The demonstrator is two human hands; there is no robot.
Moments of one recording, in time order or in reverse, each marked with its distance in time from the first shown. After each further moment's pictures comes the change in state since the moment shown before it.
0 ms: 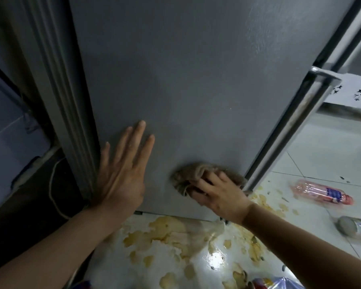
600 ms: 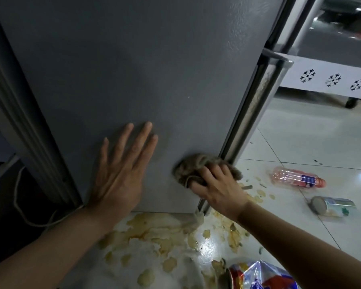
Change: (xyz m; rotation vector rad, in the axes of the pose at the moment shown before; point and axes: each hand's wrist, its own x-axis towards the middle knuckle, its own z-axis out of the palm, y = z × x) left_hand 0.014 0.047 0.031 0.056 0.130 0.163; right_hand -0.055 0.012 -0.002 0.081 0.002 0.261
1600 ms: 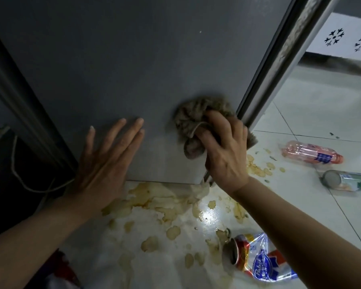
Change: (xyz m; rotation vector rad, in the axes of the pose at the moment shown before) left_hand -0.053 -0.020 0.044 0.091 -0.145 0.098; right_hand 0.013 -0.018 0.025 0.189 0.348 0.405
